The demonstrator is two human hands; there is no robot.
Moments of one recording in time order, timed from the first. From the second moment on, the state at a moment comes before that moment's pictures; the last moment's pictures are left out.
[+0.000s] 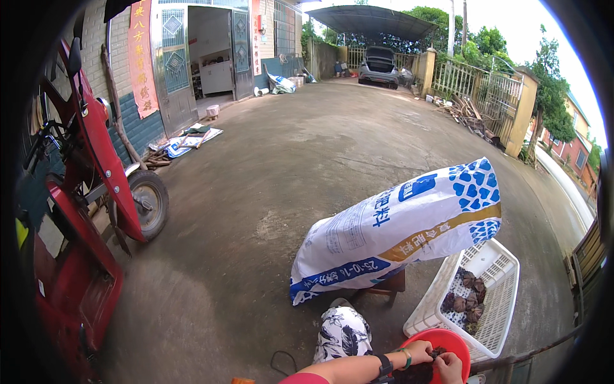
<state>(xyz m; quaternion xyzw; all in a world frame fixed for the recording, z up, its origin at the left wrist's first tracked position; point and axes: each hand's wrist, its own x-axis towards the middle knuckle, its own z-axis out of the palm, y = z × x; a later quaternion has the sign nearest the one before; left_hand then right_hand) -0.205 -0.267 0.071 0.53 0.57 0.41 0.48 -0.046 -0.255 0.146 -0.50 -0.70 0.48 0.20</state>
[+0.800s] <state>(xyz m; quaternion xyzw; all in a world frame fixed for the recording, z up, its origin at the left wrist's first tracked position) -0.193 -0.266 -0.006 0.41 0.47 0.41 0.67 -0.027 -0.272 0.120 -0.48 -0.59 0.62 0.19</state>
